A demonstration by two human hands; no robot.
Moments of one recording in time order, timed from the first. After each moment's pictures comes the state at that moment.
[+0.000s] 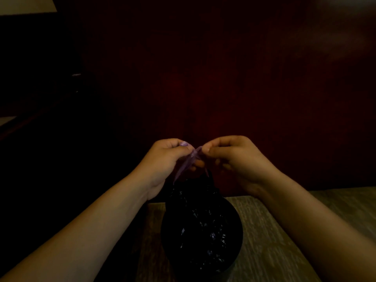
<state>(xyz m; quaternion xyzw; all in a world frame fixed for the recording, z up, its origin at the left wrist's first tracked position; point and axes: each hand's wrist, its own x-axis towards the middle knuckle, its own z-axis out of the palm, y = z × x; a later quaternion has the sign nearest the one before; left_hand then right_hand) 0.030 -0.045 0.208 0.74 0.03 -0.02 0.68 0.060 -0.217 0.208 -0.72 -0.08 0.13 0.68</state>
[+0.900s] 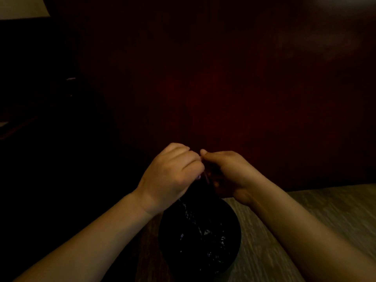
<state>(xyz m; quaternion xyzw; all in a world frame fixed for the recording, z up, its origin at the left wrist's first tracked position) 0.029 -0.043 0.182 0.86 -0.37 0.33 0.08 0.061 -0.212 0.187 -0.70 0.00 0.24 0.67</state>
